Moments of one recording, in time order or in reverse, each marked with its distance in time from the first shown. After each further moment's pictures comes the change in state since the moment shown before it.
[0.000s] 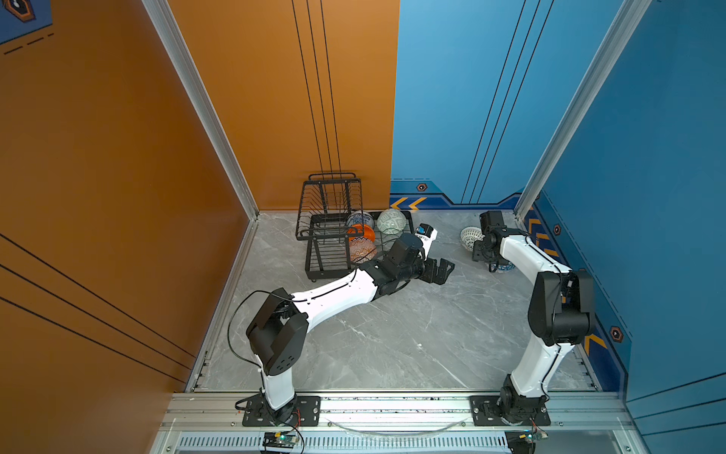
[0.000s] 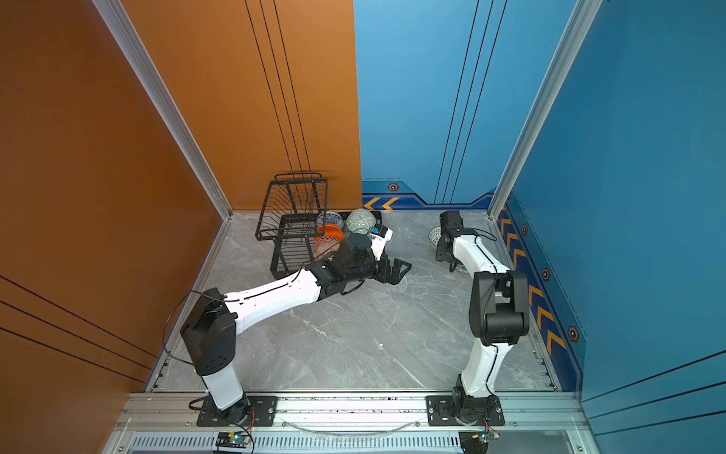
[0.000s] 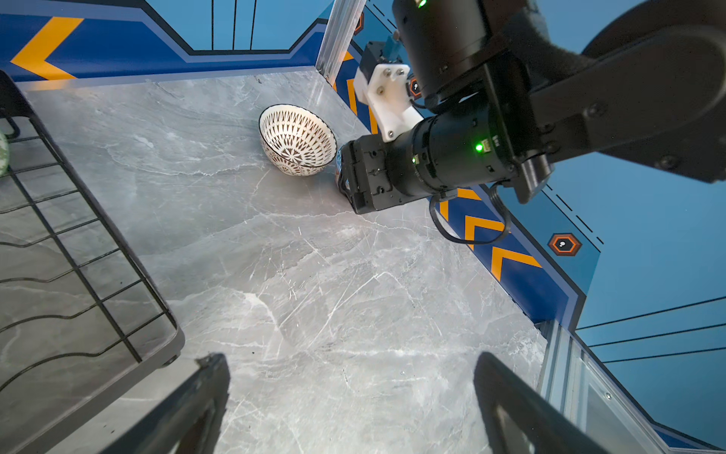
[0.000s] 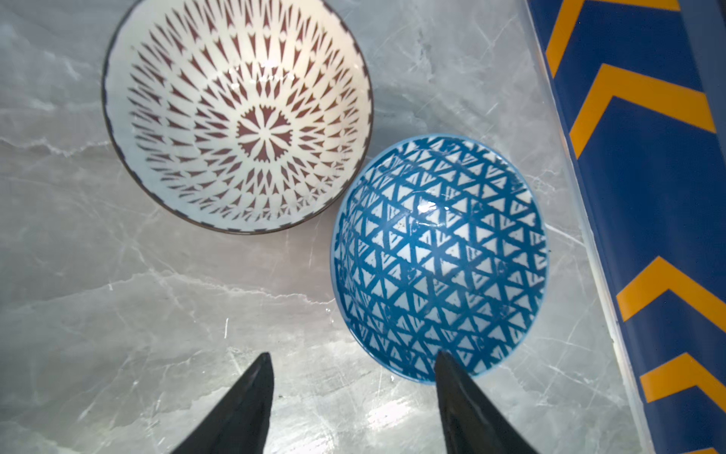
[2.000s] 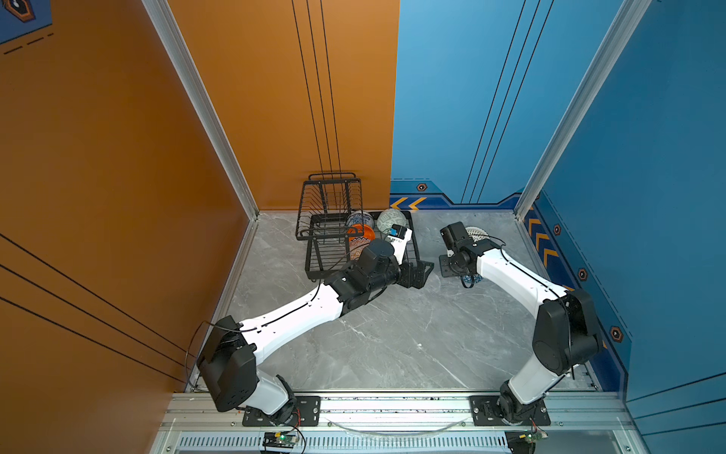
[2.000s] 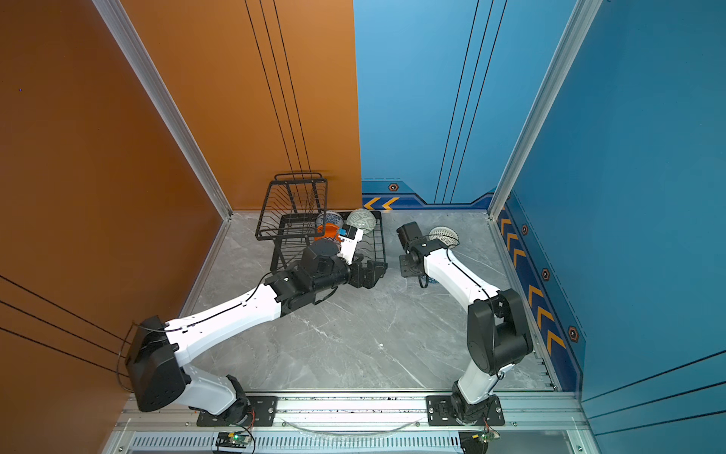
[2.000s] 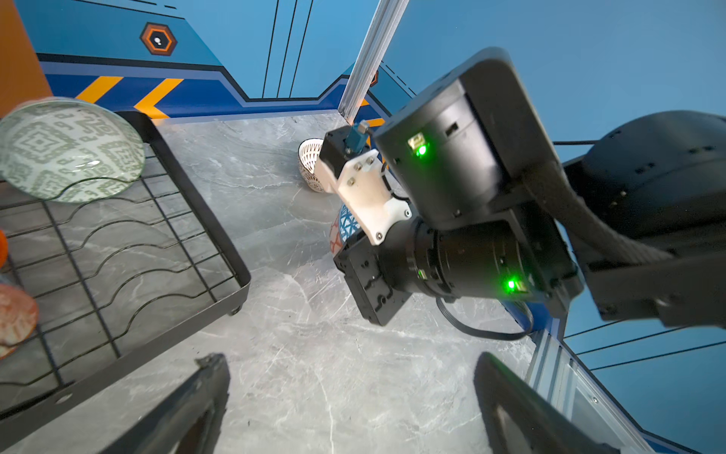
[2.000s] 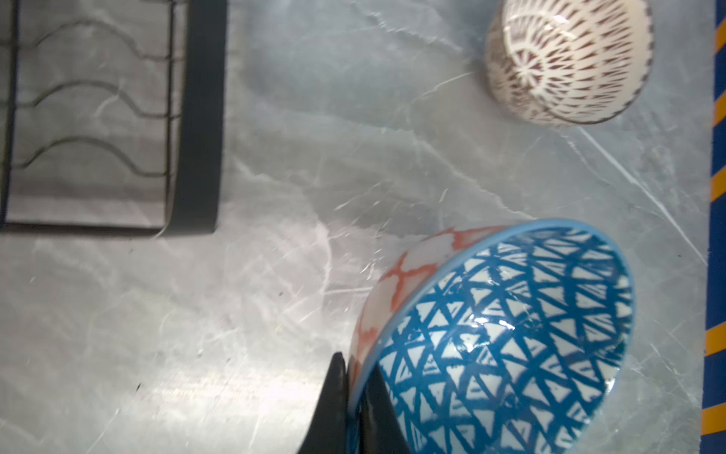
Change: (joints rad) left arm 0.027 -0.399 -0.307 -0.002 -0.083 -0.015; right arm 0.416 -0.235 -0.158 -0.104 -0.034 0.012
